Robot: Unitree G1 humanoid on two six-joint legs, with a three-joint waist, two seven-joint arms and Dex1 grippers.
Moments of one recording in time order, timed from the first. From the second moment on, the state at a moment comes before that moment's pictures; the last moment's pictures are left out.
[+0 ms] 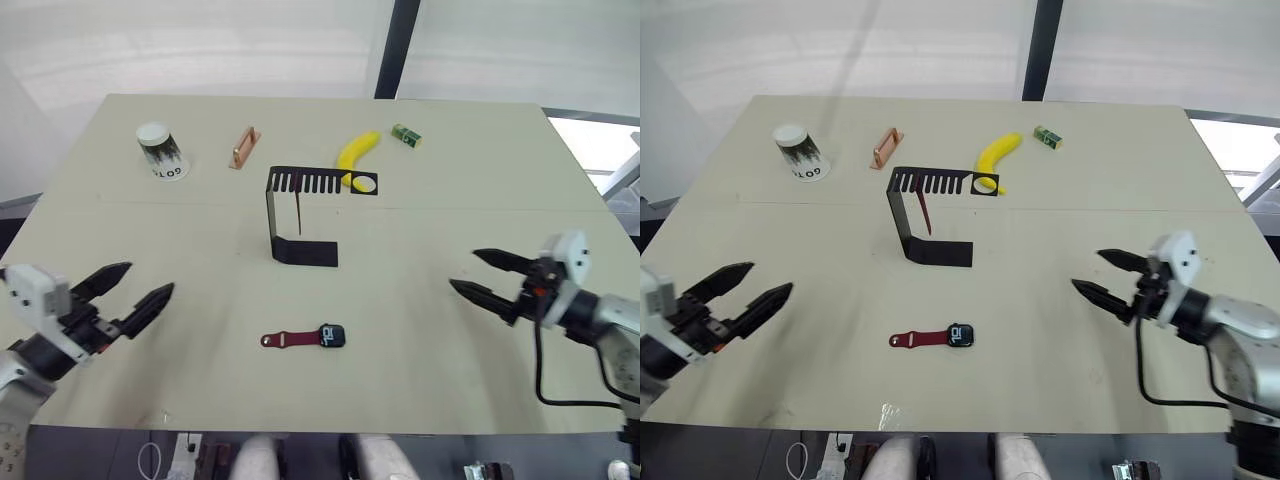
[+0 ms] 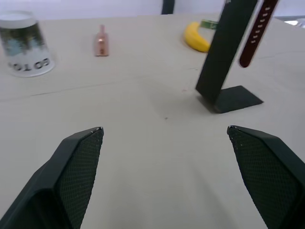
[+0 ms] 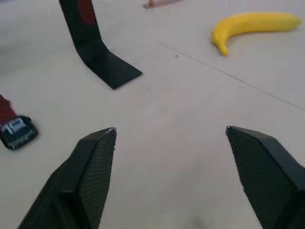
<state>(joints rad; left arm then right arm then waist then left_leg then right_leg) 0.20 0.60 0.60 -0.59 -0.72 0.57 -0.61 -0.18 -0.68 -0.25 -0.21 0.54 0.47 0.97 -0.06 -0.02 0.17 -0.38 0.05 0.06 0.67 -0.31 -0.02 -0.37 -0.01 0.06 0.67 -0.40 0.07</state>
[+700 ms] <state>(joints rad) 0.05 0.37 0.14 -0.73 -0.49 0.57 -0.25 -0.60 -0.23 0.20 0.20 0.19 0.34 0.69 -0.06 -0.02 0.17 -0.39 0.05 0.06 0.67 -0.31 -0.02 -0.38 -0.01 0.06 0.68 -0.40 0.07</state>
